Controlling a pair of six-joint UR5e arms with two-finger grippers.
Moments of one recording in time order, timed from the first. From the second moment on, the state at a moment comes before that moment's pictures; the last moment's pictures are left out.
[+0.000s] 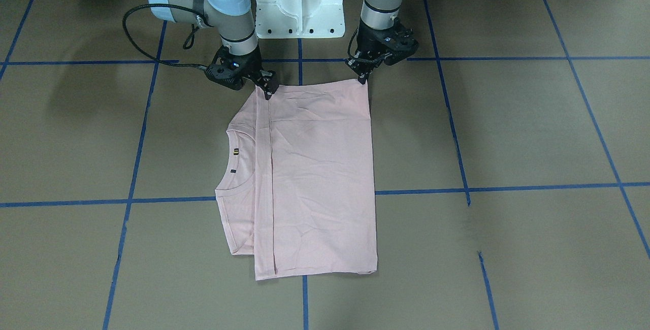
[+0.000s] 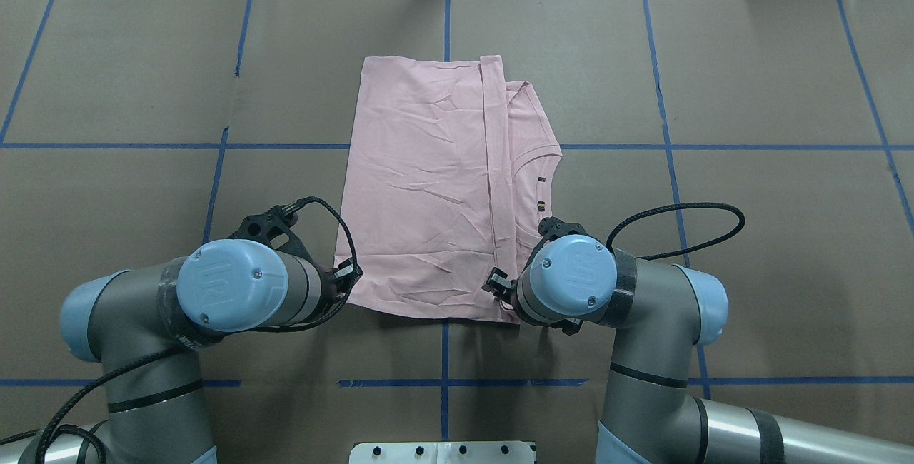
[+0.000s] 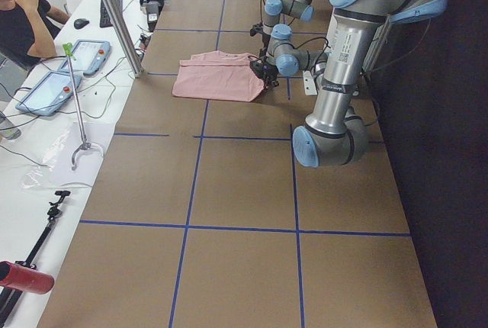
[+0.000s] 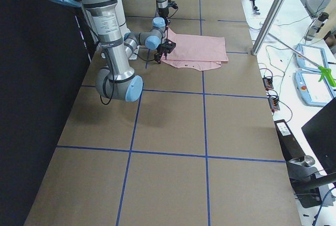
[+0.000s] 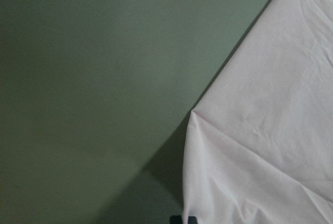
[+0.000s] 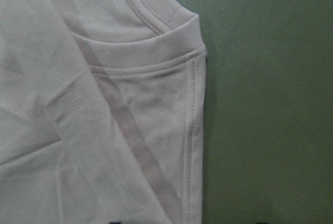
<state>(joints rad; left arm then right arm) -0.34 -1.97 -1.98 -1.64 -1.66 -1.94 0.32 -1.11 1.79 -1.46 1.74 1.85</state>
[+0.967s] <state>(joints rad) -0.34 -1.96 -1.97 -1.64 -1.66 -1.94 0.33 -1.10 1.78 -1.46 1.75 1.81</state>
